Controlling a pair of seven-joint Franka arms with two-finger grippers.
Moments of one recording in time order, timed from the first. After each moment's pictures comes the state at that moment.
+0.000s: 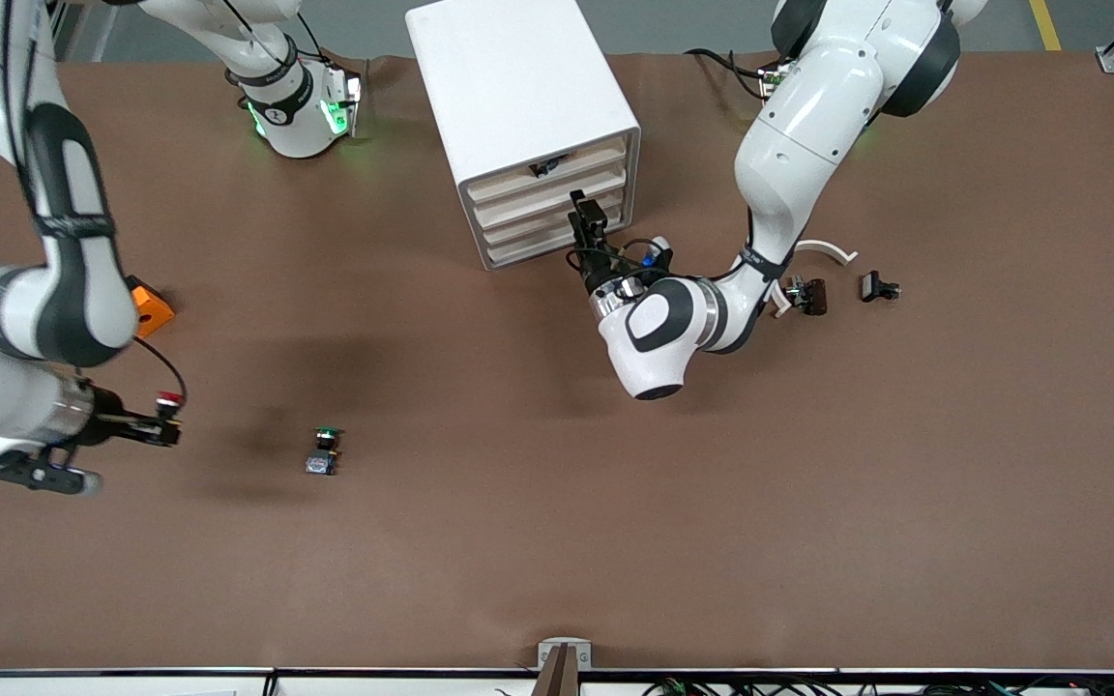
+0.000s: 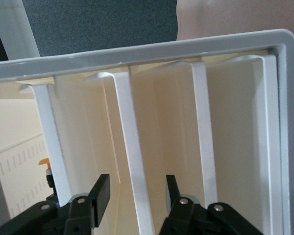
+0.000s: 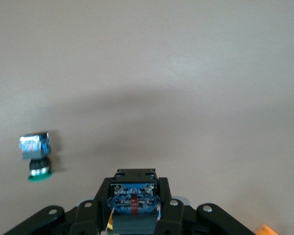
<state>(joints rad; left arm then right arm) -0.51 0.93 -0.14 -1.41 -0.94 1.28 -2.16 -0.06 0.44 -0.09 -1.61 0.09 2.00 0.01</state>
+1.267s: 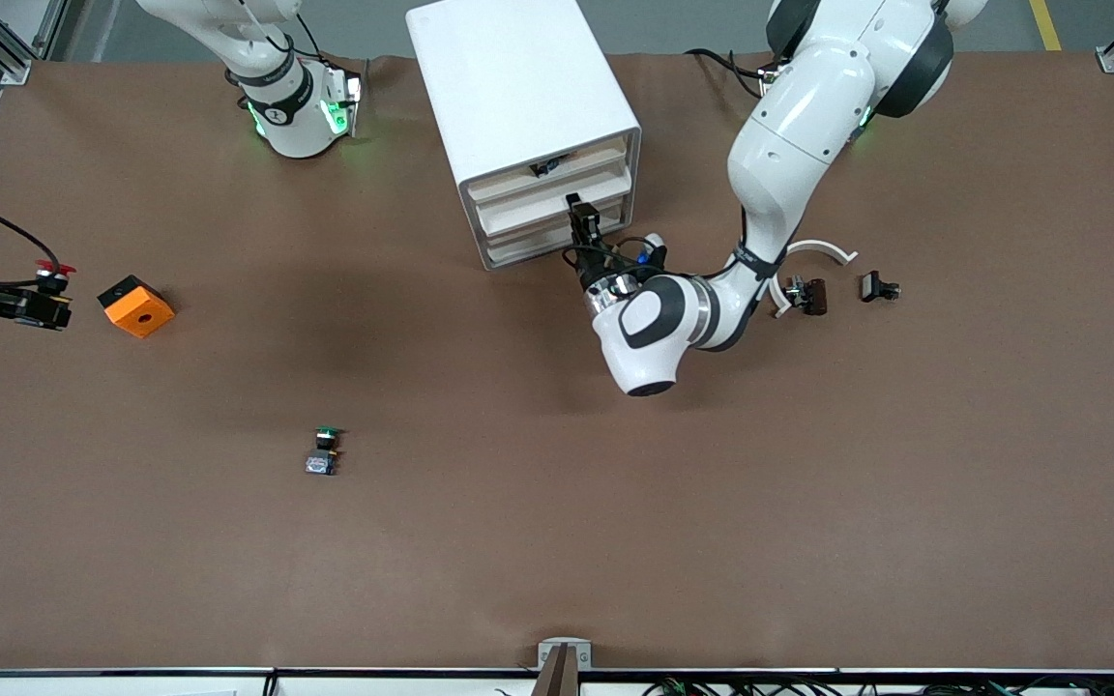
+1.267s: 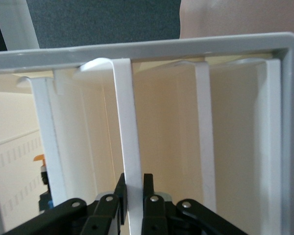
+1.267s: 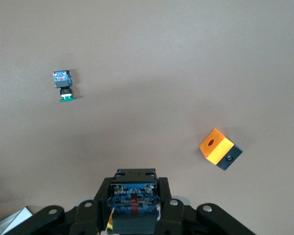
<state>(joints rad) -0.51 0.94 -0.13 -1.41 -0.94 1.28 -2.20 -0.03 0.19 -0.10 -1.48 0.04 1.52 0.10</state>
